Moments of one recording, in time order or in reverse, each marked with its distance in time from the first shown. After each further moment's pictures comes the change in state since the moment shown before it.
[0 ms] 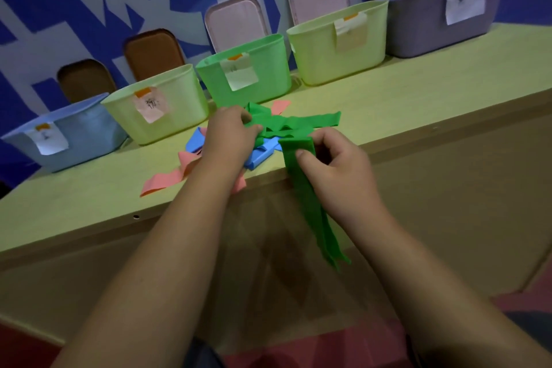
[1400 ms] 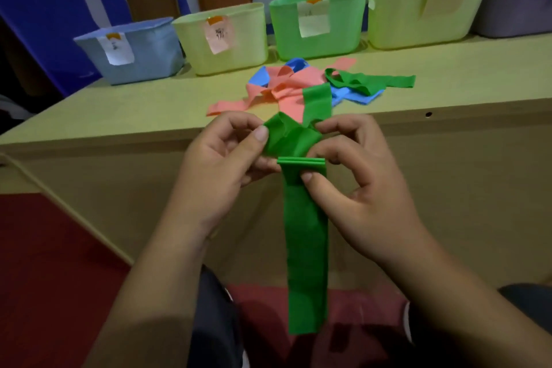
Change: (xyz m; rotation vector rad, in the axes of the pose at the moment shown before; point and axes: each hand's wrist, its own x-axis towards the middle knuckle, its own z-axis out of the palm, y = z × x) left_hand -0.215 -0.061 -0.106 -1.112 -0.043 -0.181; right_hand -0.104 -0.045 0.030 -0.123 -0.341 -0.460
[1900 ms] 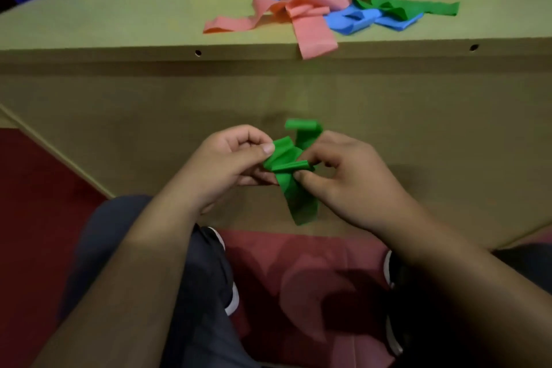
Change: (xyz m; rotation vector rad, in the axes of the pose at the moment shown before) left_hand -0.024 -0.099 -0.043 0.065 -0.194 -0.427; right_hand -0.048 0.042 0.043 -0.177 -0.422 0.220
